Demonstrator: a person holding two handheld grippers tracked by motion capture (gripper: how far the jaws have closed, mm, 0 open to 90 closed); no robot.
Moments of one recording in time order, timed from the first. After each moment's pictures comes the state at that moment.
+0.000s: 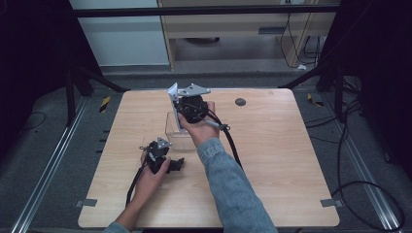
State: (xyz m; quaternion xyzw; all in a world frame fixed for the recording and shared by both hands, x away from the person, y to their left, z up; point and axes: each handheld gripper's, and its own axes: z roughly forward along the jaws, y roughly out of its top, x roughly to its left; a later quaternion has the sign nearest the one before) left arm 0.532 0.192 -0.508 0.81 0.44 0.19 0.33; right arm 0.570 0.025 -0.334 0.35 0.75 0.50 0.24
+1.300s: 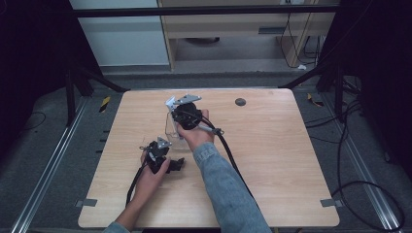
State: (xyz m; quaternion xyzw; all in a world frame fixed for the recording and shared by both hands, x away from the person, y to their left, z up) left arm 0.533 0.192 -0.509 0.81 0.44 0.19 0.33; right arm 0.586 0.044 -0.379 0.37 0.78 0.46 0.21
